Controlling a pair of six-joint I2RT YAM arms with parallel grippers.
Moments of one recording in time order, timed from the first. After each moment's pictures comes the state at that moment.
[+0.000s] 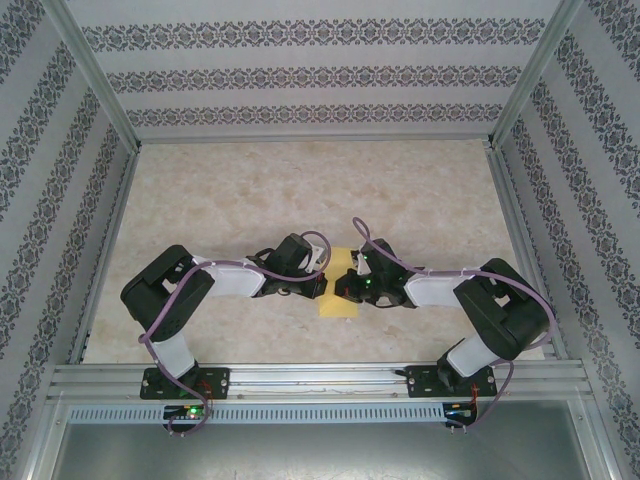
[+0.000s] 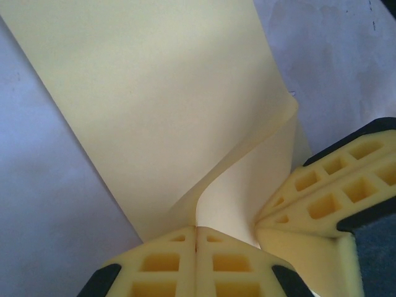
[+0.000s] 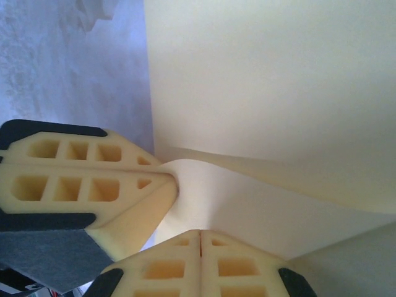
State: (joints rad) left arm -0.73 1.75 0.79 0.05 0.33 -0.45; right arm 0.61 1.55 0.50 0.16 -0.49 0.88
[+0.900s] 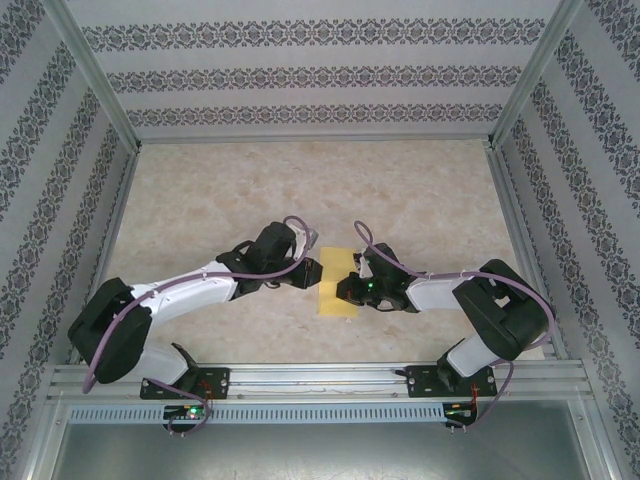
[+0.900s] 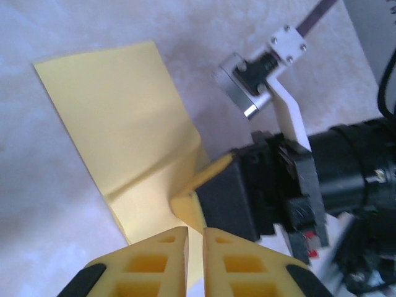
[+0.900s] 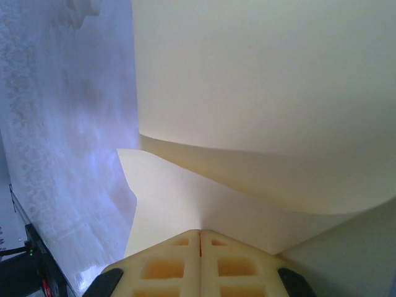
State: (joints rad) left arm -0.73 1.41 0.78 -0.12 0.33 -0.55; right arm 0.61 1.55 0.46 0.22 -0.48 0.90
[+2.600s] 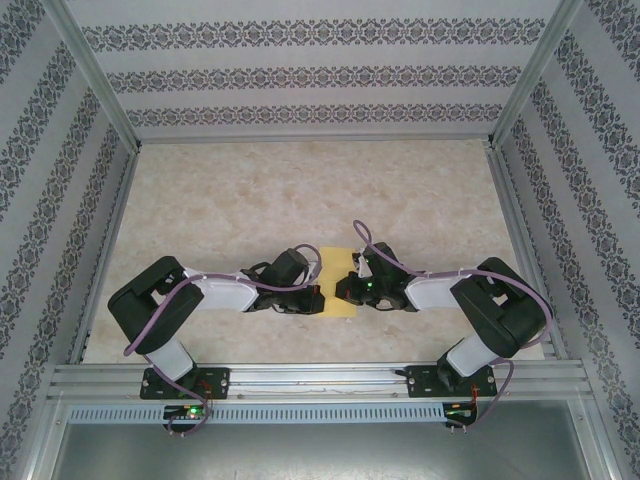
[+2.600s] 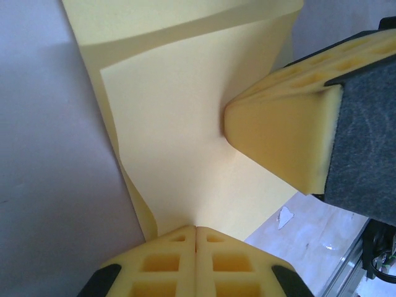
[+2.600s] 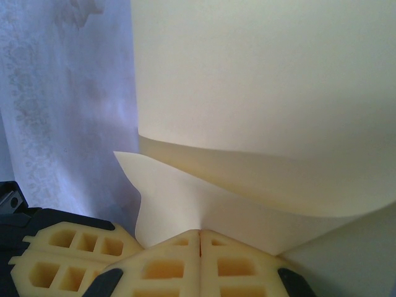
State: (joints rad) left arm -0.79 1.66 0.67 0.07 0.41 -0.76; right arm 0.61 1.57 0.46 0.23 -0.50 0.90
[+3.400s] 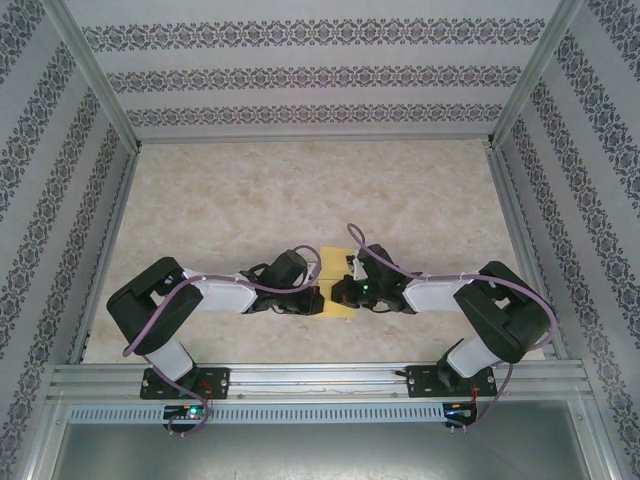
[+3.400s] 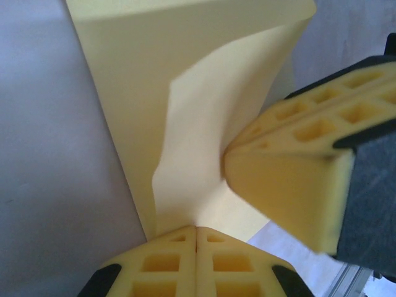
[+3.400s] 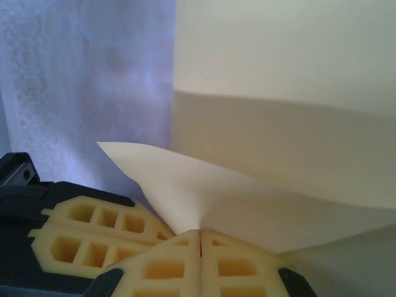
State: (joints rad) left arm -0.79 1.65 0.65 0.09 0.40 -0.74; right arm 0.67 1.53 0.48 0.20 -0.49 0.89
